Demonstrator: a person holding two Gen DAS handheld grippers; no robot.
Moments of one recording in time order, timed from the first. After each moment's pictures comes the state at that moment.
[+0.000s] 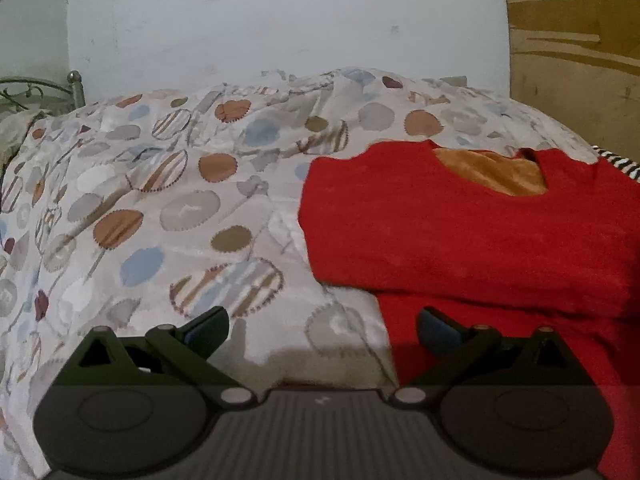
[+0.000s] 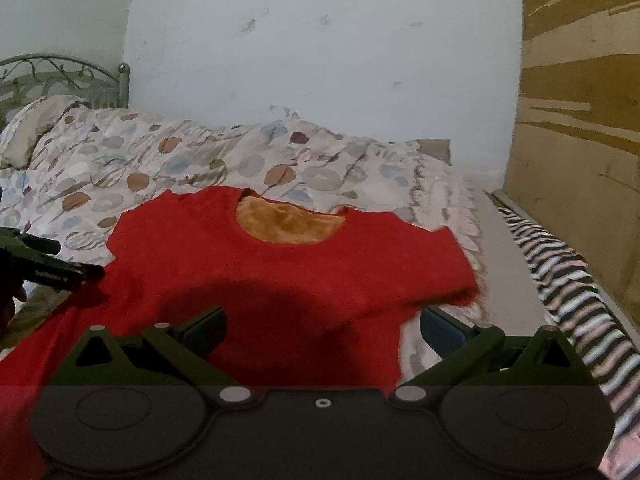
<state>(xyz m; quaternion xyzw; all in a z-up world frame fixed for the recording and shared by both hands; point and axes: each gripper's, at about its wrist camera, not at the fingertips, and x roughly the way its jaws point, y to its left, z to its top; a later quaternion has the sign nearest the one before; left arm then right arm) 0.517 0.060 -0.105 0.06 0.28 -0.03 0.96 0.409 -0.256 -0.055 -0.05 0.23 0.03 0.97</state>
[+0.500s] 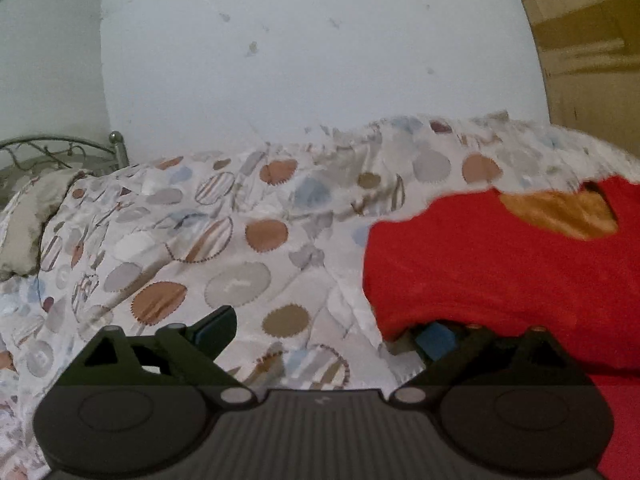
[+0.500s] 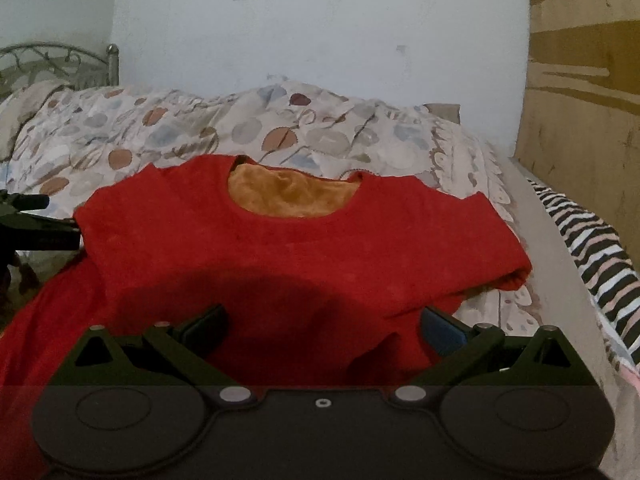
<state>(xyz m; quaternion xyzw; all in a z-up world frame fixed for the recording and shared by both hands) 0.550 0.064 -0.106 0.10 0.19 0.04 0.98 0.457 -0.253 -0.089 -0.02 0.27 0.02 0.96</state>
